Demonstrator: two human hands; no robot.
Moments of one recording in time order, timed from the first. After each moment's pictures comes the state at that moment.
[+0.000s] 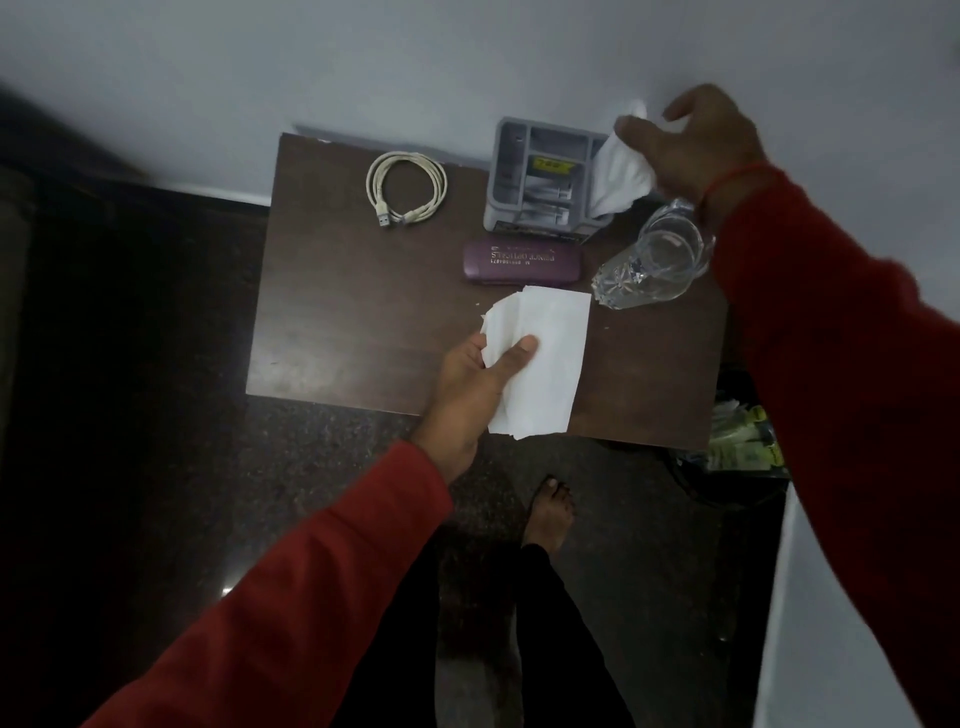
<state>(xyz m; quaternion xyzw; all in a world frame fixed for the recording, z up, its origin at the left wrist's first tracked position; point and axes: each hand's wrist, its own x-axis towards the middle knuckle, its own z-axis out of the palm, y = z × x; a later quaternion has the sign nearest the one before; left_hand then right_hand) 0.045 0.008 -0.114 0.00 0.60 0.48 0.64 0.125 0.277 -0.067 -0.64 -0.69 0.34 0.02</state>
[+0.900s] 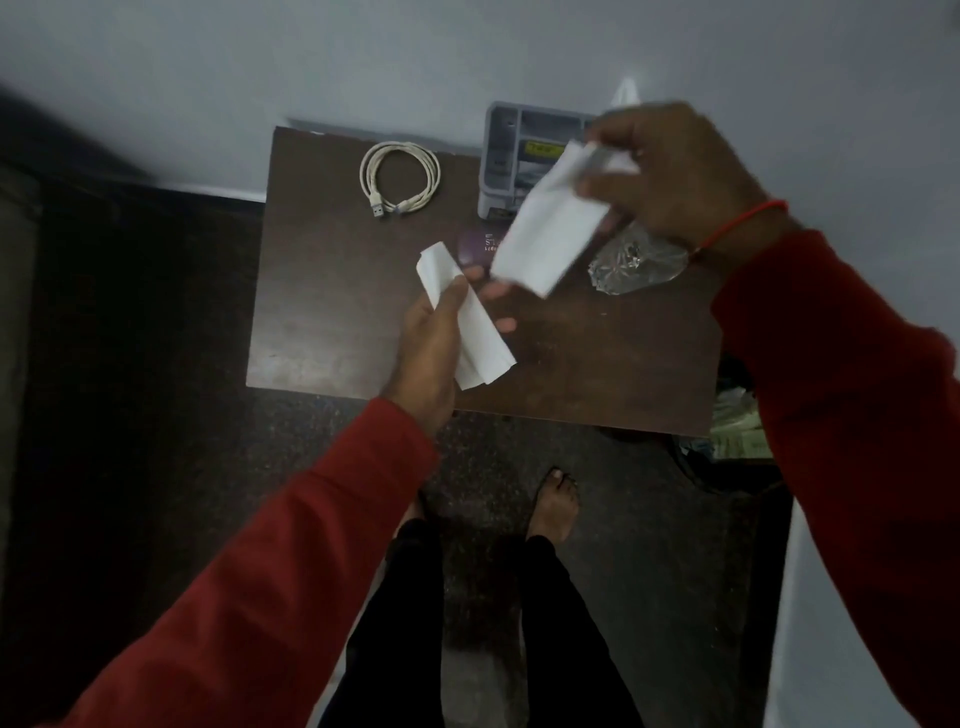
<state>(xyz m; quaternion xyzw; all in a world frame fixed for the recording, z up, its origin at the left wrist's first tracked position) 0.022 0.026 -0.112 -0.02 0.61 0.55 0.57 0.138 0.220 -0.034 -0.41 -0.83 0.37 0.03</state>
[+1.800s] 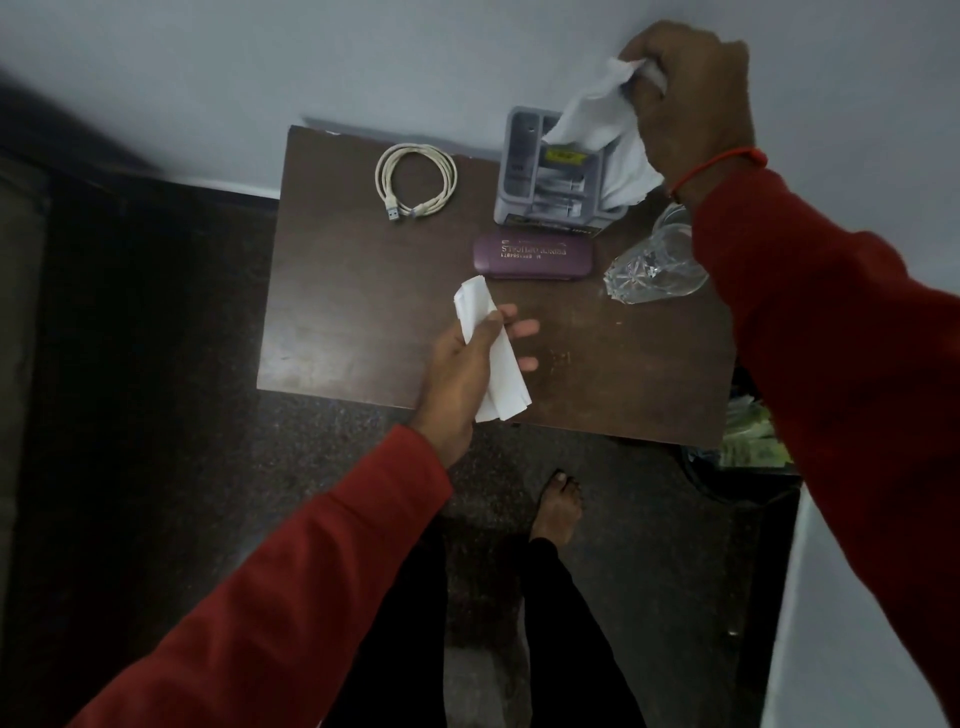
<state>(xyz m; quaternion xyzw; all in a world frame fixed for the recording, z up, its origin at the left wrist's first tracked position) 0.031 0.014 -0.112 0.01 0.63 0.49 0.60 0.101 0.271 -0.068 -0.47 -0.85 0.20 0.11</state>
